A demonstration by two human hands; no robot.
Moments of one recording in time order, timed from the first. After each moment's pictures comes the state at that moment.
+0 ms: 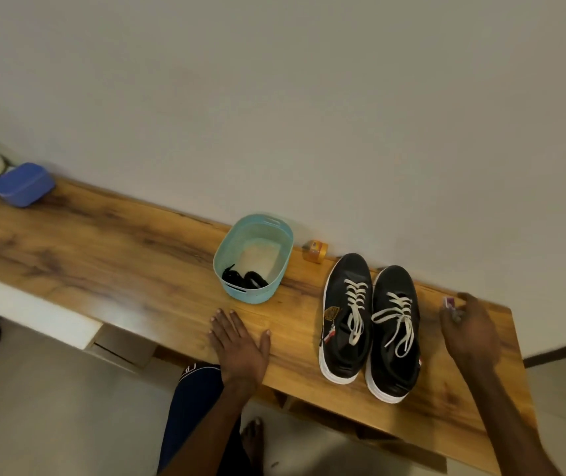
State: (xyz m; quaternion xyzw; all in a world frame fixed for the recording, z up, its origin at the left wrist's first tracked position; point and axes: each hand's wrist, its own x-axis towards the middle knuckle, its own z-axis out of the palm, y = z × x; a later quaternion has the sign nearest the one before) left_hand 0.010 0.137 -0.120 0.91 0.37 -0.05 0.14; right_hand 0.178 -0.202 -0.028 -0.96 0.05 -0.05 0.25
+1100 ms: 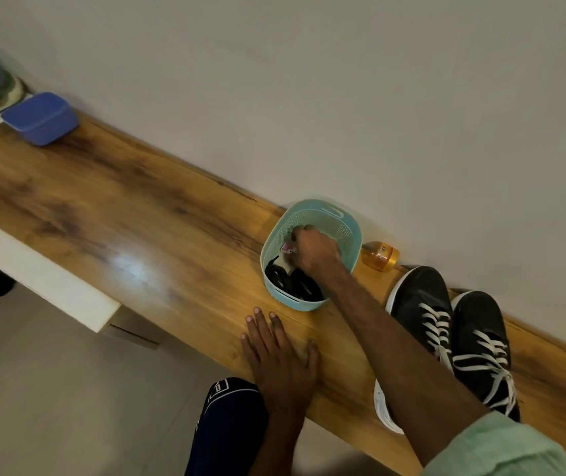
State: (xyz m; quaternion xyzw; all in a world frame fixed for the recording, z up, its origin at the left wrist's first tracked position) left_hand 0.026 0.139 -0.139 0.89 0.42 0.01 0.17; right_hand 0.232 0.201 -0.074 -0.92 -0.34 0.15 0.08
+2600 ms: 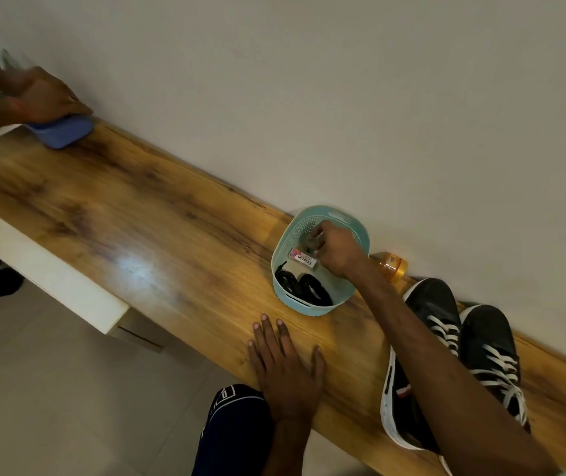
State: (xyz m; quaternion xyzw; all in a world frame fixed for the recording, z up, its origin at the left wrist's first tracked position) left_hand 0.025 0.139 -0.143 0.88 0.43 0.05 0.18; right_hand 0.248 0.184 -0.043 -0.91 -0.31 0.21 0.20
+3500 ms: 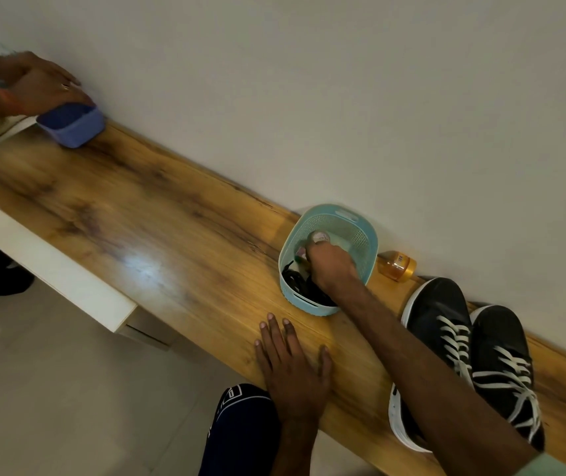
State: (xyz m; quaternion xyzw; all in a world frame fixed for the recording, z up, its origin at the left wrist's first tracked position) left_hand 0.025 0.140 -0.142 0.88 0.43 0.05 0.19; right_hand 0.210 0.195 -0.056 -0.91 -0.40 0.13 0.00
